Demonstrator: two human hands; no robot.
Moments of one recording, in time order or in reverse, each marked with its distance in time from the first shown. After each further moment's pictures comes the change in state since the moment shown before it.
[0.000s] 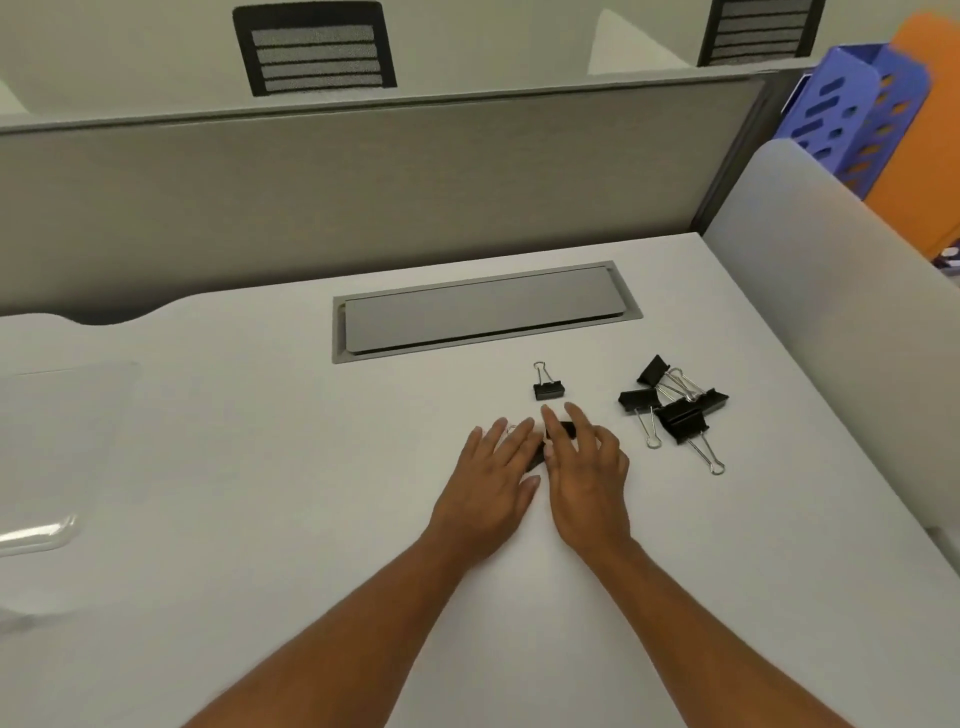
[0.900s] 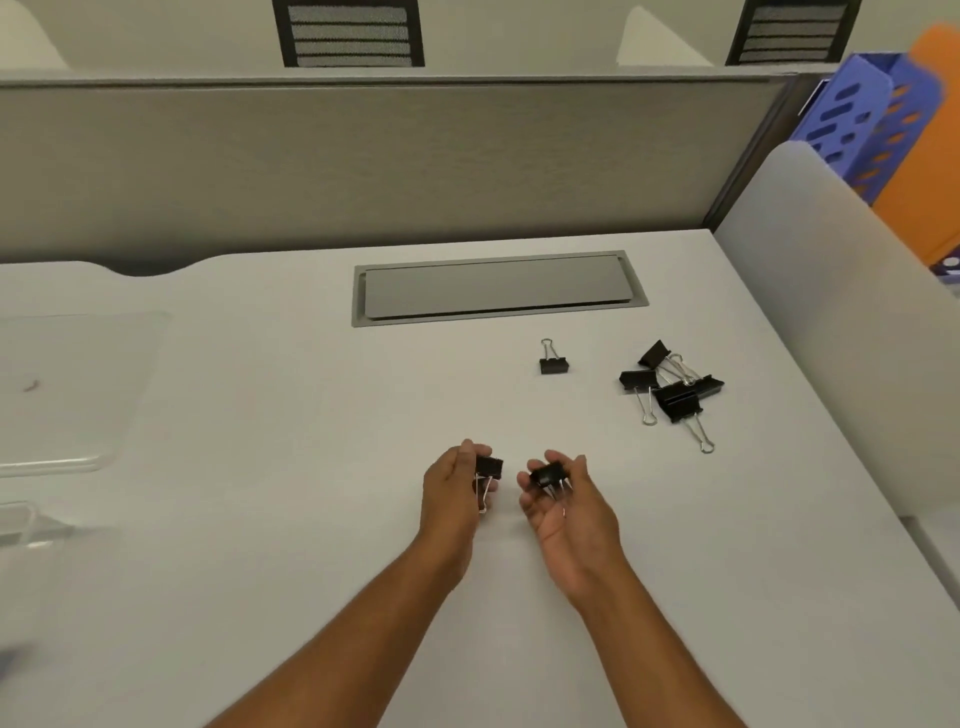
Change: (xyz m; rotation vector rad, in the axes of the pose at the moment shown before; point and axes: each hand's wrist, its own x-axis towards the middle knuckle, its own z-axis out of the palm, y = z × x) left_hand -0.067 0.061 -0.054 -1.319 0.358 -1.018; right_hand -0.067 -0.052 -0.072 1.900 -0.240 1.051
